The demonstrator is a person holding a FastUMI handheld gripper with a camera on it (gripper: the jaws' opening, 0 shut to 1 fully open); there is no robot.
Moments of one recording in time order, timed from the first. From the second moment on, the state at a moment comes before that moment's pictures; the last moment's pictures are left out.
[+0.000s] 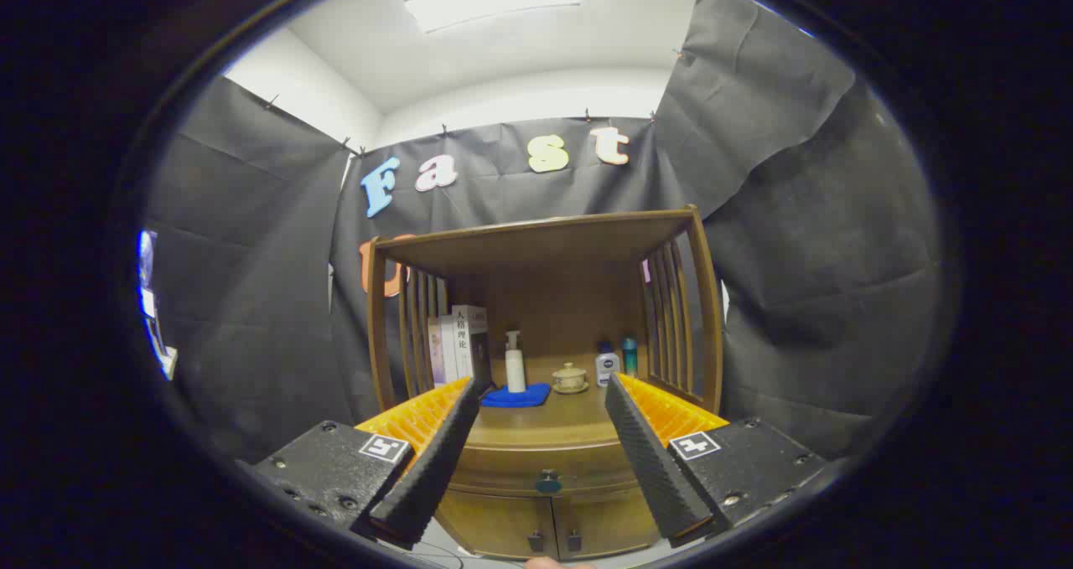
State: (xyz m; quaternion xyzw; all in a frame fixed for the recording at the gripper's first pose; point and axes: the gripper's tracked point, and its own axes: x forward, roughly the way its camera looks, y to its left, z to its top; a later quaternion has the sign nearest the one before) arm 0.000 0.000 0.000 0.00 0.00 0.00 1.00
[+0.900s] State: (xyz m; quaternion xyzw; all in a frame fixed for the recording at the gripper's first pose) arm 0.027 -0.013 -0.048 0.00 0.05 0.01 1.00
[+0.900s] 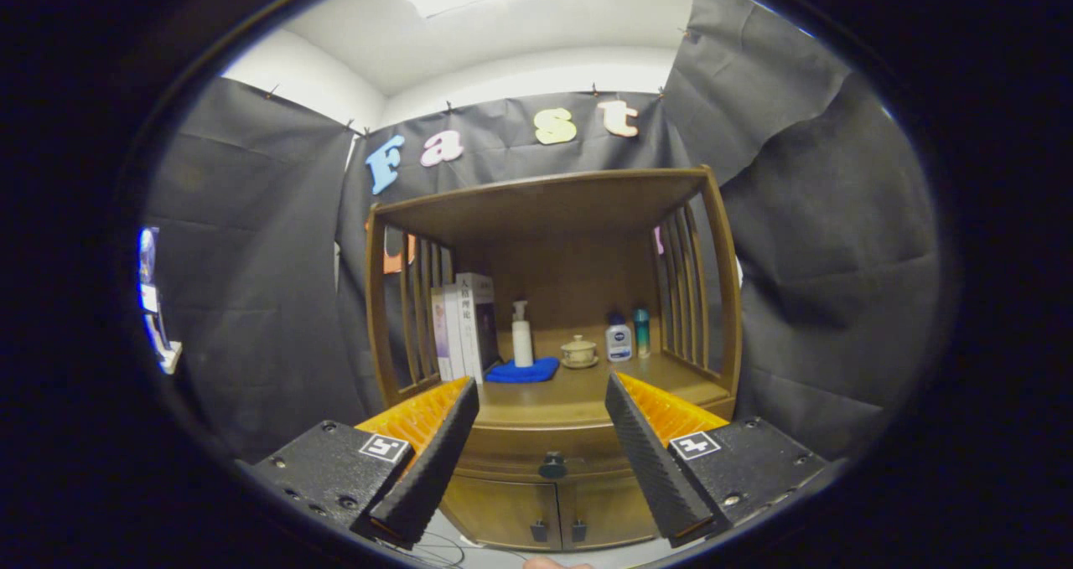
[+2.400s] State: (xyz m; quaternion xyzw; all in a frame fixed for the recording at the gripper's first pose) arm 0.158 -0.028 -0.268 0.01 0.20 -0.03 0.98
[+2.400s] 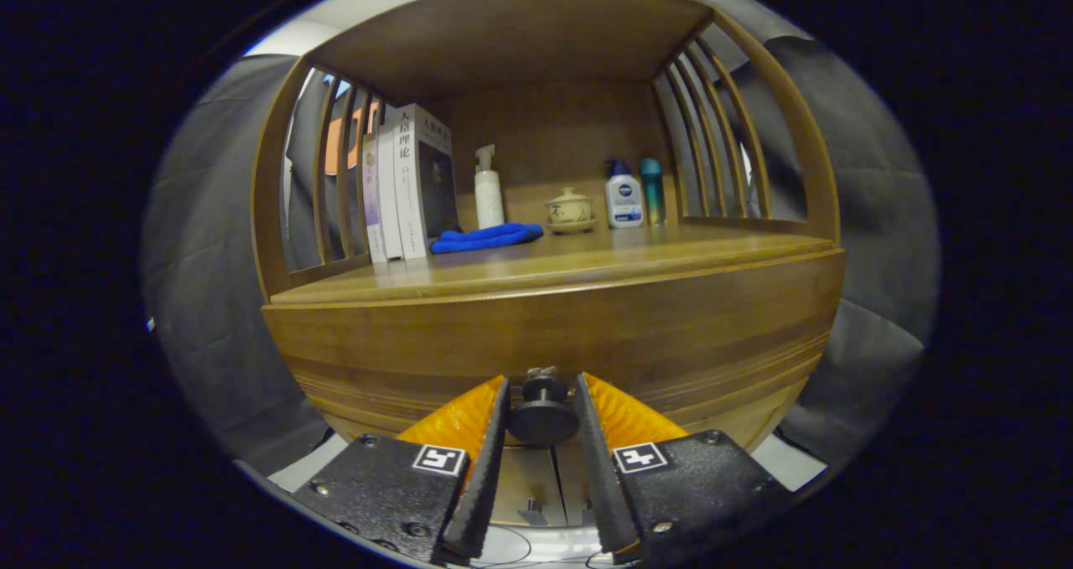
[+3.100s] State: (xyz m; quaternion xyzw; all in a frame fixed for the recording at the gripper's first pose) arm 0.125 -0.024 -0.265 -0.01 0.22 -0.02 0.98
